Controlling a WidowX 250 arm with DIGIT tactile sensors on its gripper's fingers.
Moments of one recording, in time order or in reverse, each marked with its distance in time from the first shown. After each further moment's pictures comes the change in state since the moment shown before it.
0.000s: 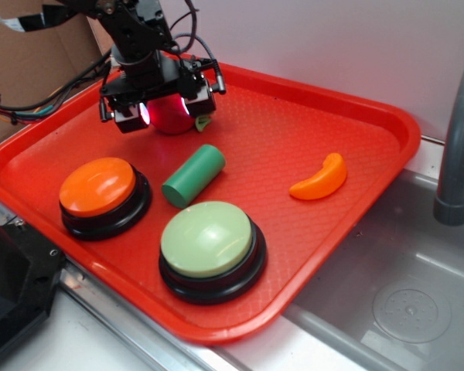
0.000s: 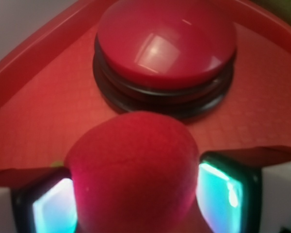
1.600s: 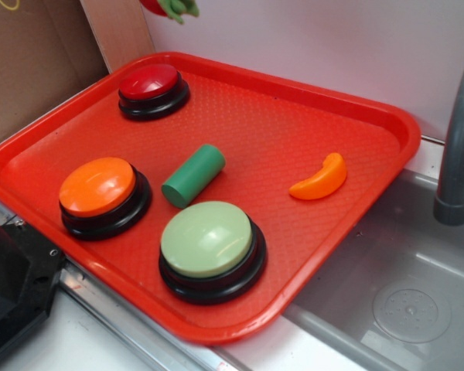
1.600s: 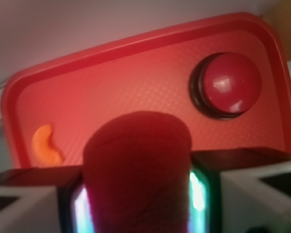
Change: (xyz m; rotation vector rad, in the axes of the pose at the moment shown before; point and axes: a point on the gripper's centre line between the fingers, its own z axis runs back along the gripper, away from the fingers) arm 0.016 -0.046 0.158 -0.180 0.468 -0.695
